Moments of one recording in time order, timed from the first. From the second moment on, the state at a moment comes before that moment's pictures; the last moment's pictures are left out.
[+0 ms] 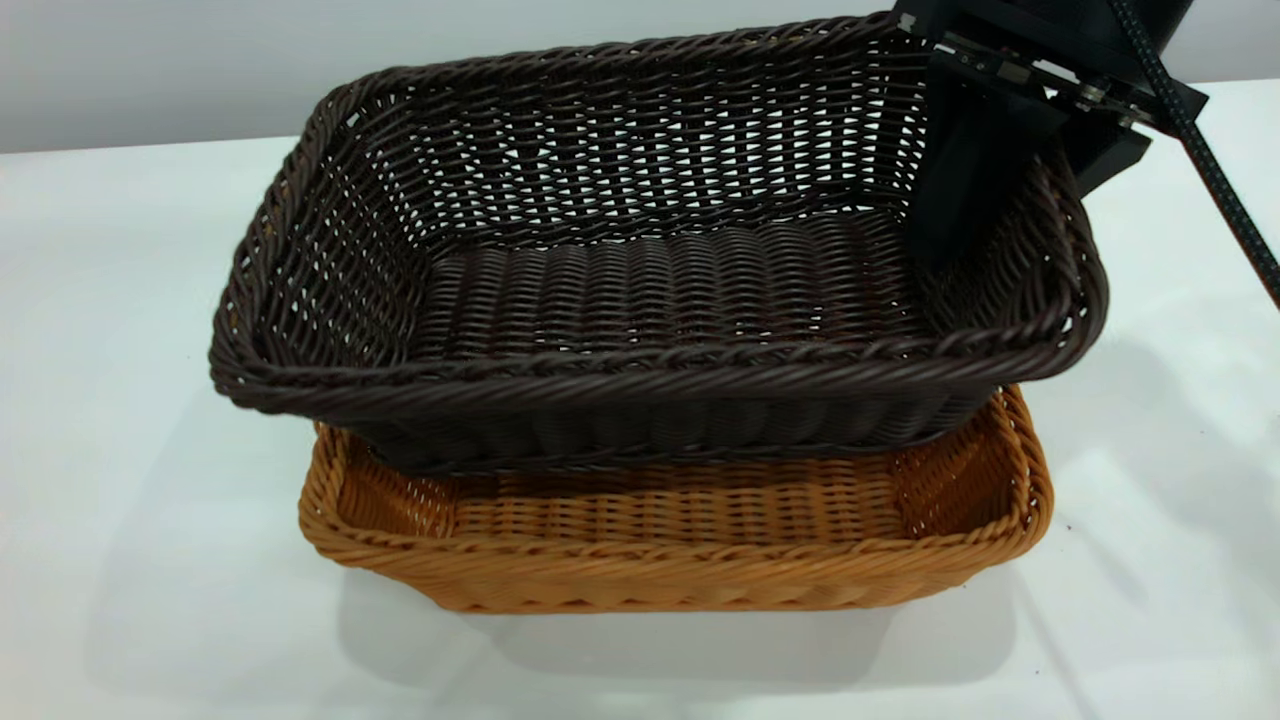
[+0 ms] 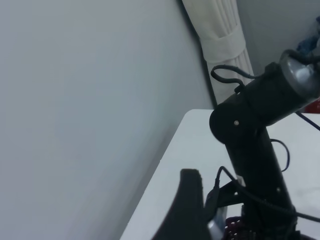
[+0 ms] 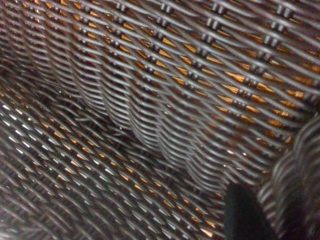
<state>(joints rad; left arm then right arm) -0.86 1.23 -1.44 -0.10 0.57 0.59 0.23 1.97 -1.37 0.51 1.22 -0.30</state>
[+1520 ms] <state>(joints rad) -0.86 1.23 -1.44 -0.09 0.59 0.60 0.29 2.01 -1.32 0.48 1.22 -0.33</state>
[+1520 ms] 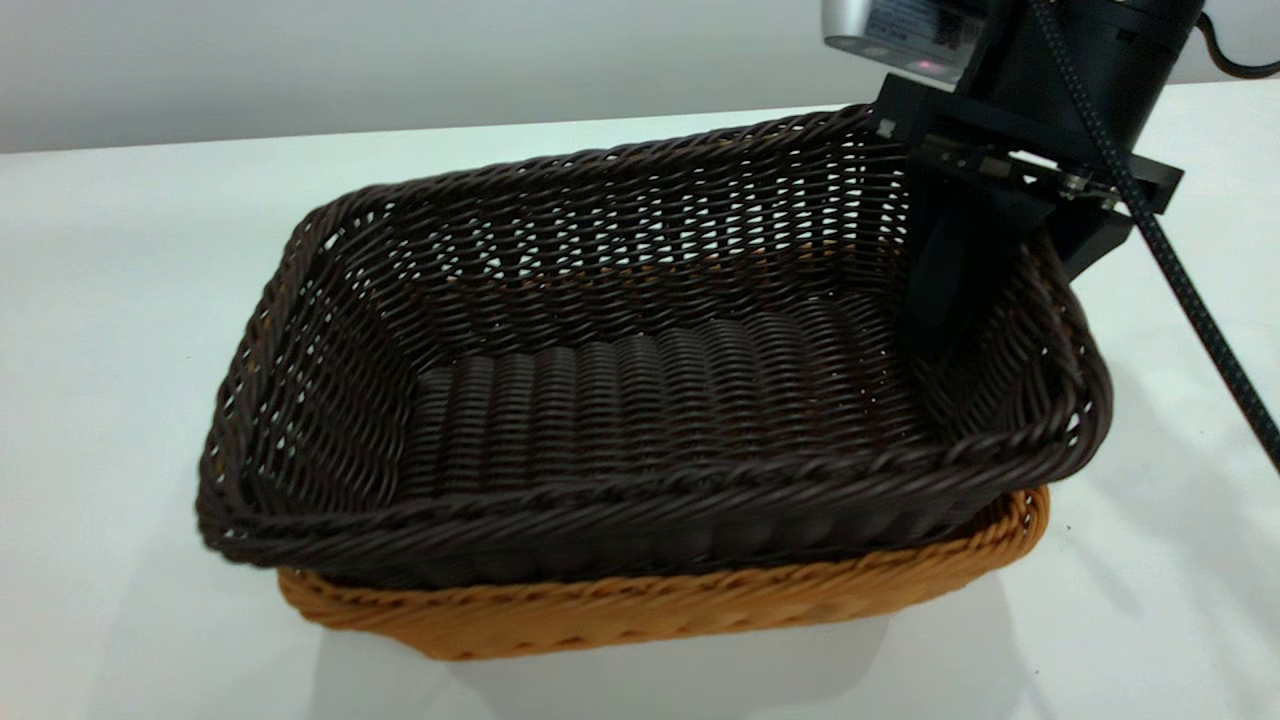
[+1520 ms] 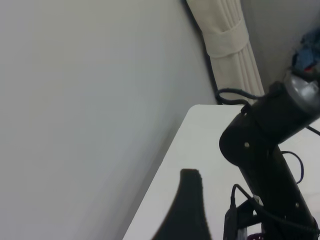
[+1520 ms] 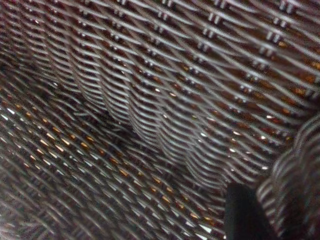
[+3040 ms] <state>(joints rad) -0.86 1.23 -1.44 -0.01 0.75 0.57 0.31 1.99 -1.66 0.45 1.22 -0.35</state>
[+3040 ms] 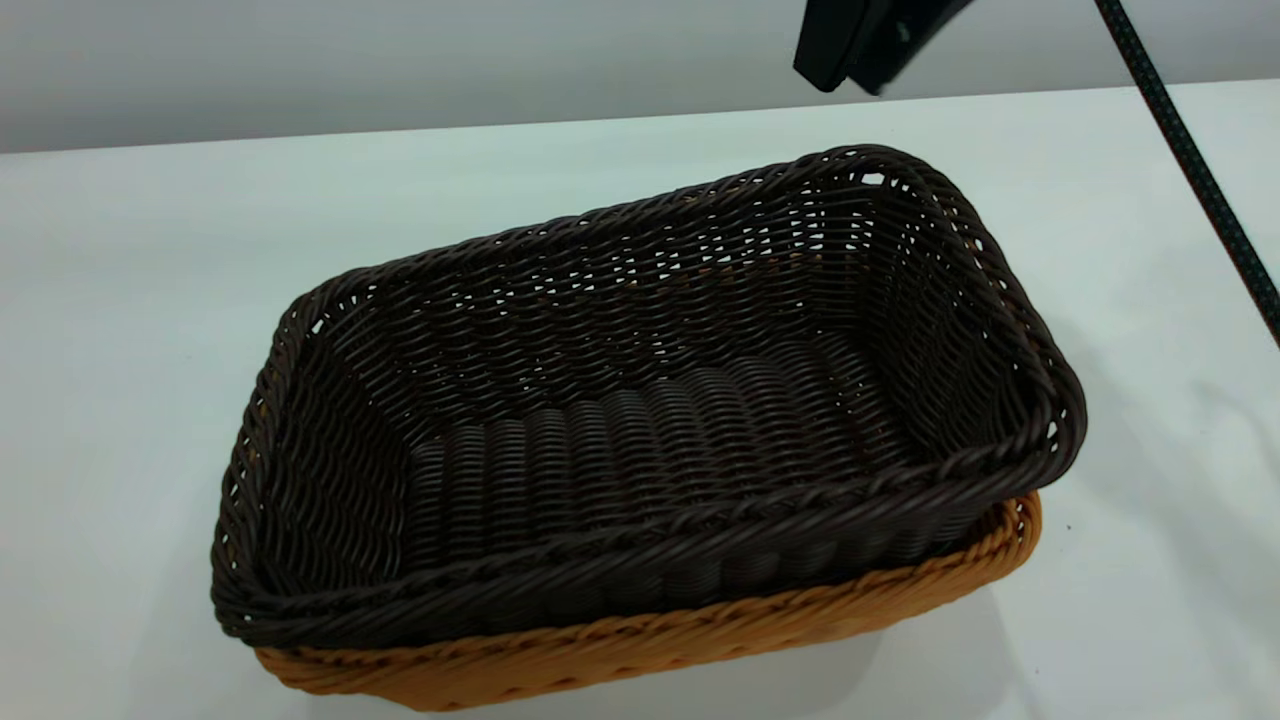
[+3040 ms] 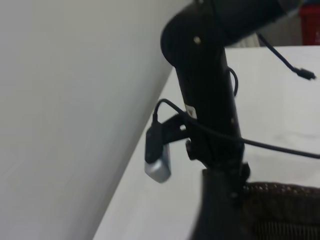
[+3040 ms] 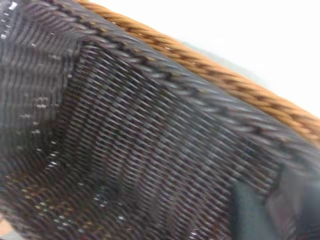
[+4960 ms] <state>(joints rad) -0.86 0.64 -0.71 0.24 0.81 -0.09 0.31 0.32 -0.77 0.30 0.92 -0.34</state>
